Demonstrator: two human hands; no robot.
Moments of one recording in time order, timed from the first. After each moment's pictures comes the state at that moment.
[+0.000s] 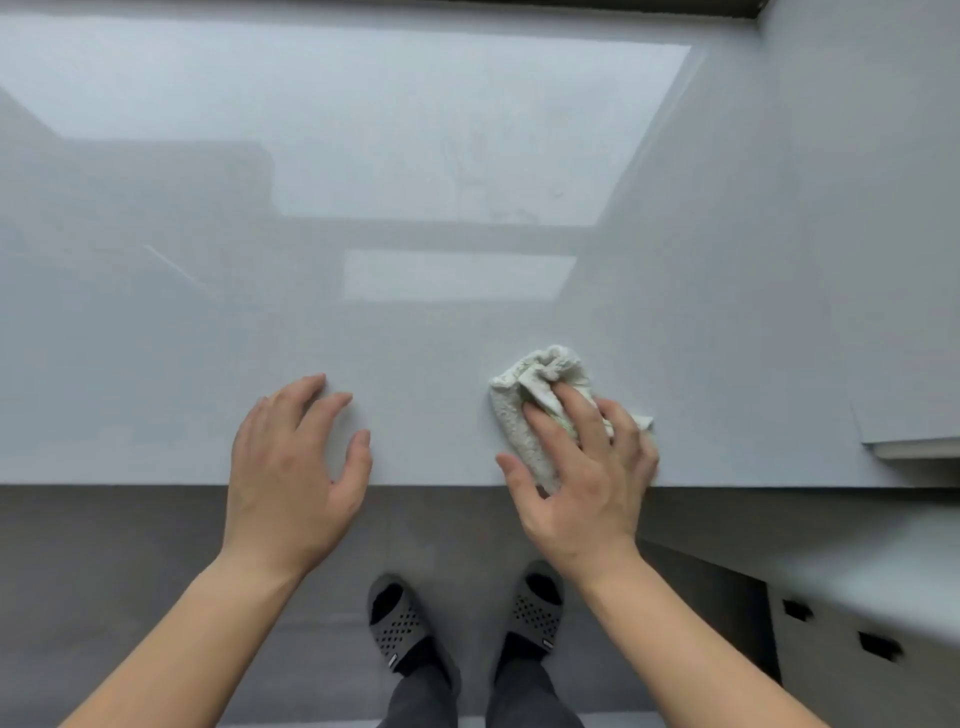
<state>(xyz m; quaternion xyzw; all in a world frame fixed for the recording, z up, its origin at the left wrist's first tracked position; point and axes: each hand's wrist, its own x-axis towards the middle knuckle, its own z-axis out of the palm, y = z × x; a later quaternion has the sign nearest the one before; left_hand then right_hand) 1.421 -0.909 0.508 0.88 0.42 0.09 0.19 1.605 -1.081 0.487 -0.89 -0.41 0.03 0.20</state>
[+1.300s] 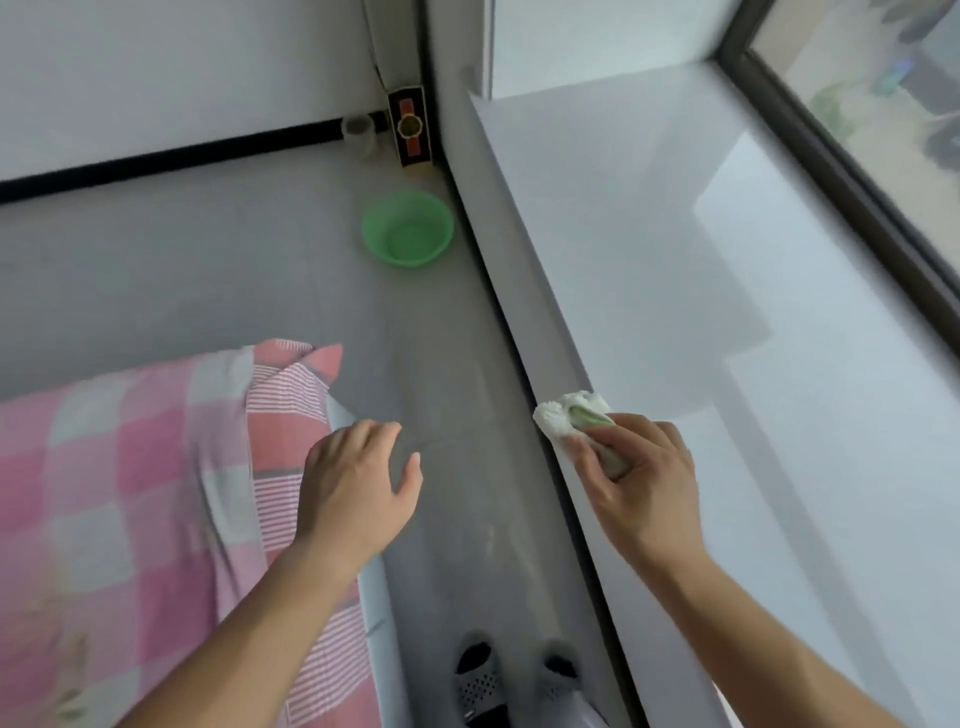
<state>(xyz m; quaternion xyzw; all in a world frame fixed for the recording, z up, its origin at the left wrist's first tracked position) 0.783 -0.757 0.656 0.47 0.87 0.09 0.11 1.018 -0.616 0.677 -0.49 -0.79 0.27 0.23</state>
